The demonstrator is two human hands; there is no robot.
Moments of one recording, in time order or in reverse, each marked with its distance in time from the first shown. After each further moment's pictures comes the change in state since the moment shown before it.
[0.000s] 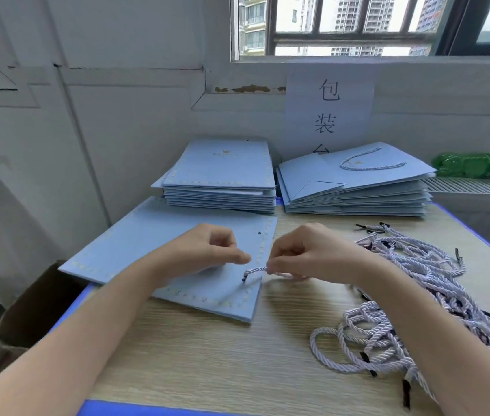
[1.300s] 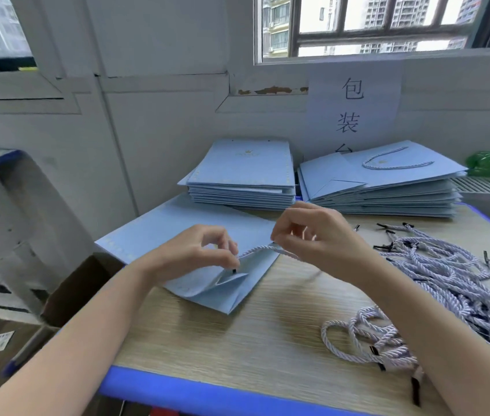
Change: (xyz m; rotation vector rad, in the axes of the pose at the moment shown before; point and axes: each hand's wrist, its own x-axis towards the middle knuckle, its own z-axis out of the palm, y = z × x) left_hand -0.037 -0.010 -0.014 -0.033 0.049 0.026; right_hand -0.001 -0.010 0.011 0.141 0.317 -0.251
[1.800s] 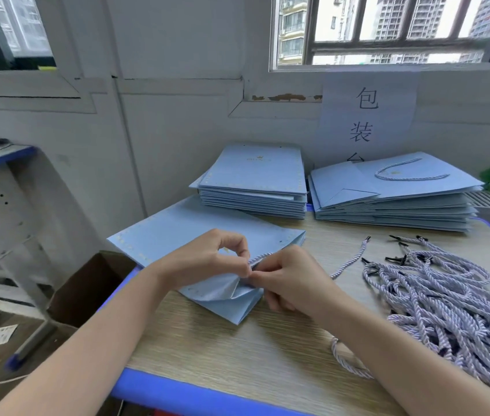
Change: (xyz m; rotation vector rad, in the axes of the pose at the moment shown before) left_hand 0.003 0.000 0.003 0.087 -0.008 0.079; right_hand -0.001 -0.022 0.052 0.257 -0.189 0.397
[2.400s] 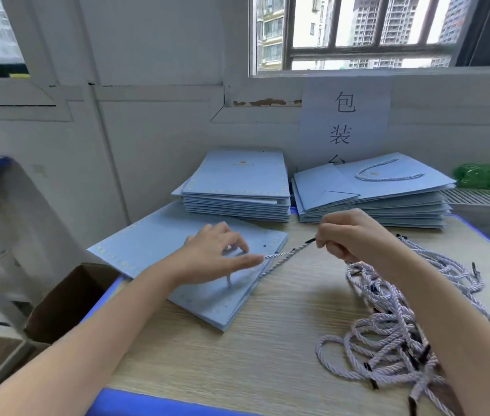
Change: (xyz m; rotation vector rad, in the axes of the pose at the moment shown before) left_hand 0.035 -0.003 0.007 0.513 0.045 -0.086; right_hand 0.000 0.020 -0.101 -0.039 0.197 0.060
